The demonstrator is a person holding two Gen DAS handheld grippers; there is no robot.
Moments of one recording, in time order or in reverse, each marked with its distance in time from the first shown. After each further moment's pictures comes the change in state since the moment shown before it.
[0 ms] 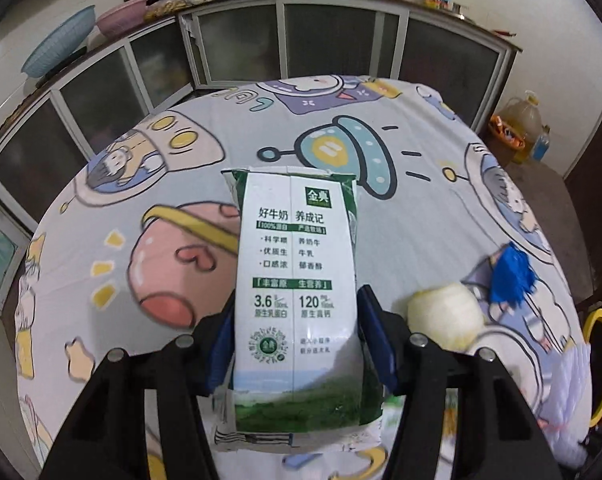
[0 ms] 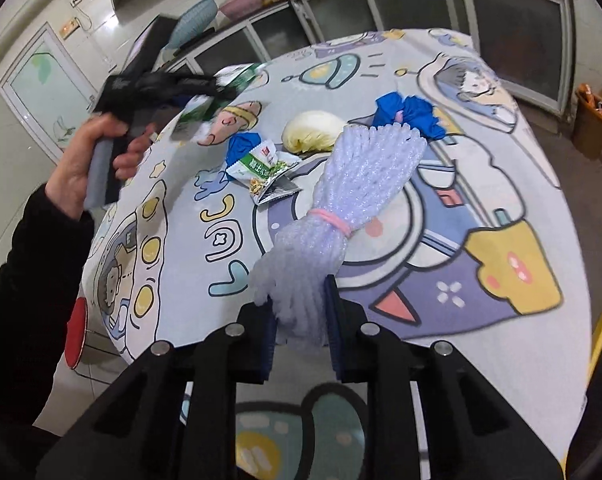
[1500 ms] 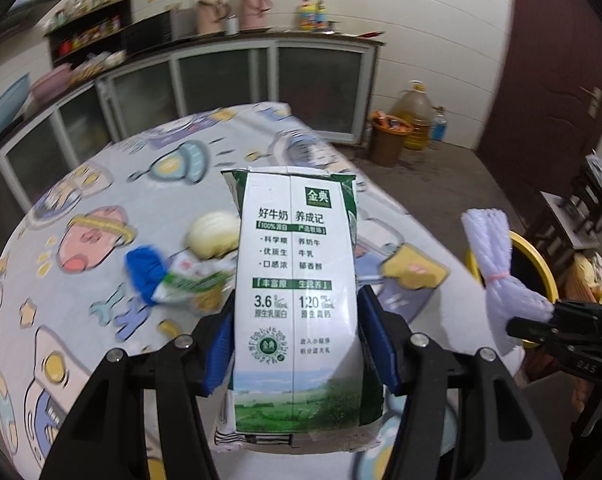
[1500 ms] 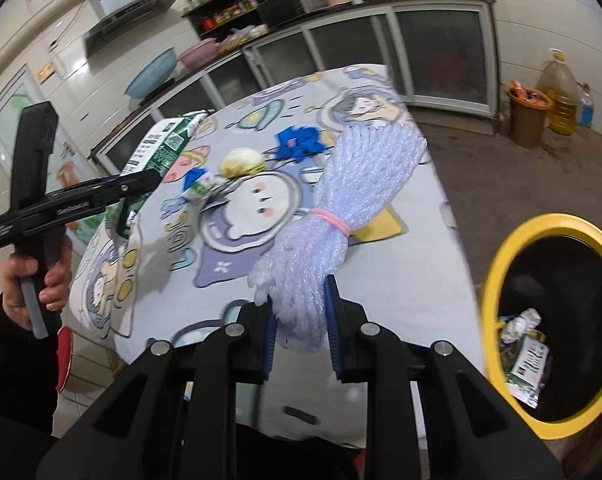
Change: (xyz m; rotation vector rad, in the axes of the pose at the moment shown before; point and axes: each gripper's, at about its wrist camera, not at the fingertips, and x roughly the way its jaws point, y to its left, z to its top) left arm -0.126 -0.173 -0.133 0.245 -0.160 -0.226; right arm -0.112 -0.071 -0.069 0.118 -0.172 -0.141
